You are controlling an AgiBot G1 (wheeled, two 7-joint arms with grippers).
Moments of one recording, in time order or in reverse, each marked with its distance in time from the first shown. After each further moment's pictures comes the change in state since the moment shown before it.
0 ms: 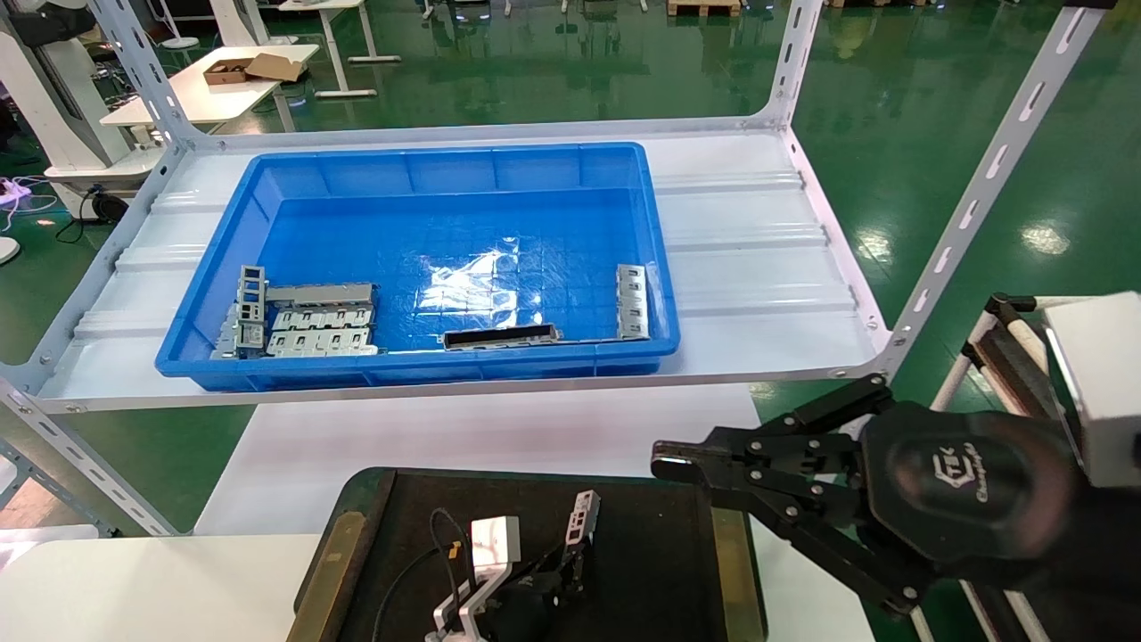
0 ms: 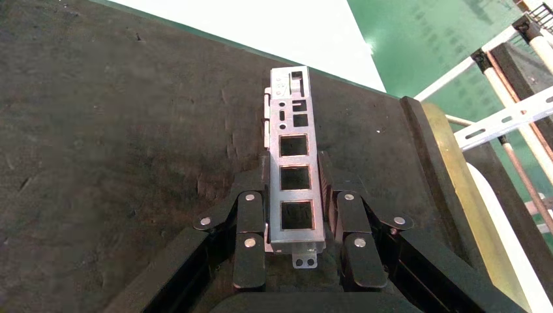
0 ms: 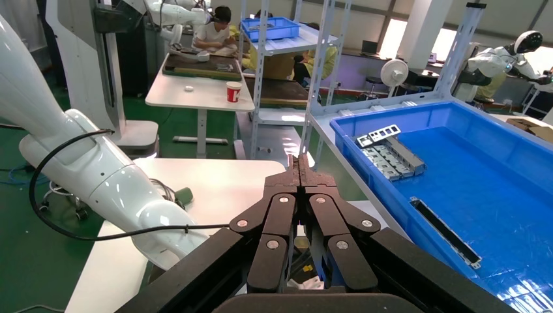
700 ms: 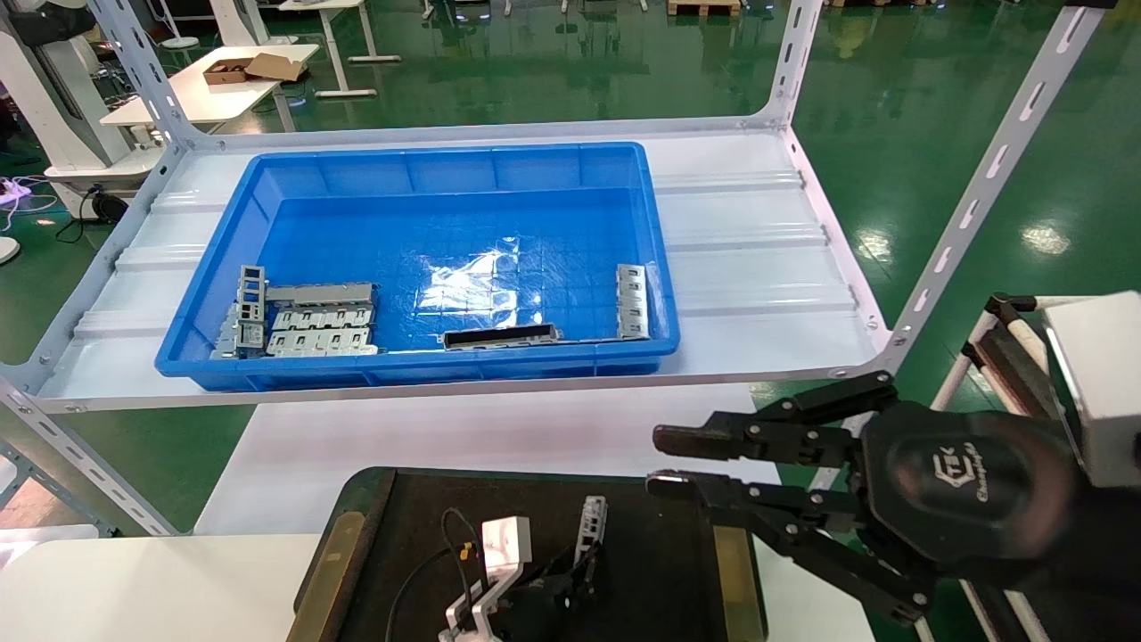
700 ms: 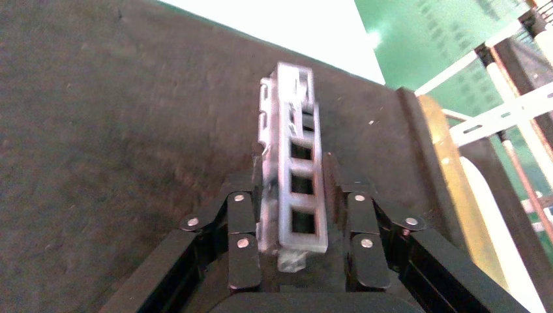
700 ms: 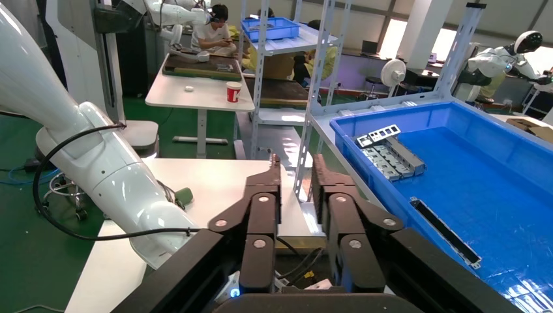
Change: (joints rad) left arm -0.077 -0.028 0.217 -0.063 -0.216 -0.131 0.012; right arm 0.000 0.000 0.000 0.000 0.000 0.000 0.000
